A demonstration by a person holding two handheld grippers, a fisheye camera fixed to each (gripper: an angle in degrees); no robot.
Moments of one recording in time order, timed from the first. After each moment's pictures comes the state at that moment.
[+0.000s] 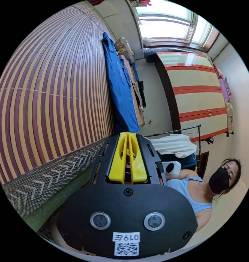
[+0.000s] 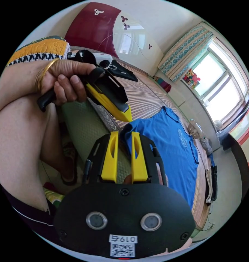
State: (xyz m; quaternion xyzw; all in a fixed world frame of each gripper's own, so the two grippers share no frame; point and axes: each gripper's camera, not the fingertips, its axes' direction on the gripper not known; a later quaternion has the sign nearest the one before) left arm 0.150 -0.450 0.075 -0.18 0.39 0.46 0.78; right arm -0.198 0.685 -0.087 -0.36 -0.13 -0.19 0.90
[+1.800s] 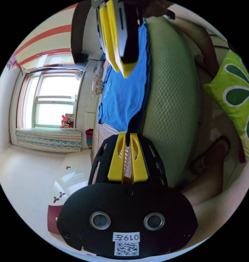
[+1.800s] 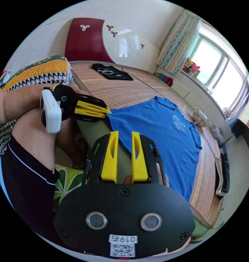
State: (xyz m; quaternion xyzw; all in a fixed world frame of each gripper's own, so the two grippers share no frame) left arm 0.081 0.304 0.332 0.40 -0.35 0.79 0.30; right arm 0.063 0.603 -0.207 -0.38 -0.18 -0.11 0.90
